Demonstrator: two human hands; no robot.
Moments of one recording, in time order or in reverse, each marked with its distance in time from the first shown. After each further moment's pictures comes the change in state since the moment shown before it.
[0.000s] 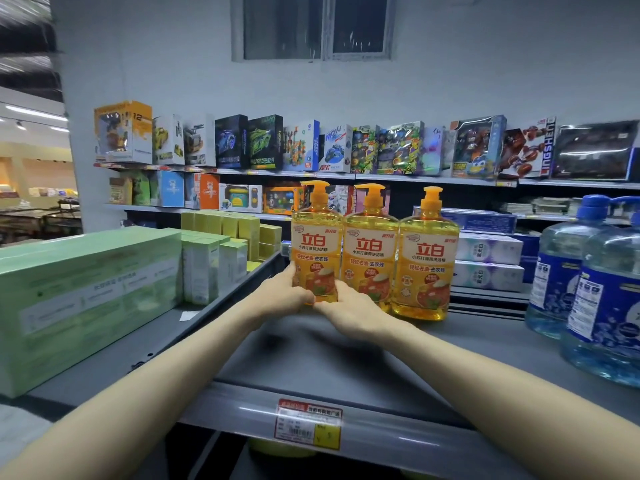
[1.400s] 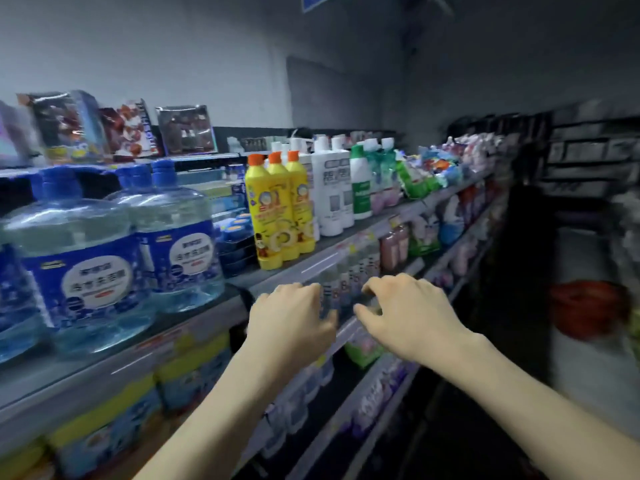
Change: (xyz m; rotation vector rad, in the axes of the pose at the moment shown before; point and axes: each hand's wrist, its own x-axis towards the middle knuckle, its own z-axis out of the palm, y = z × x) left_hand -0.285 0.451 0.563 0.537 -0.279 0.989; right_hand -0.651 0.283 -0.344 -0.807 0.581 0.898
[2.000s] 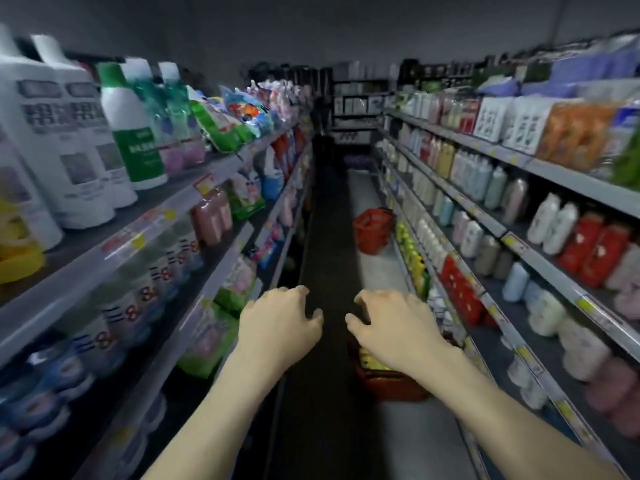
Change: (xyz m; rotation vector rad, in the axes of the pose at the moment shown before) left_hand 0.141 0.173 0.161 -0.242 -0.246 0.447; right_hand -0.023 0.190 0.087 -0.139 -0.085 0.687
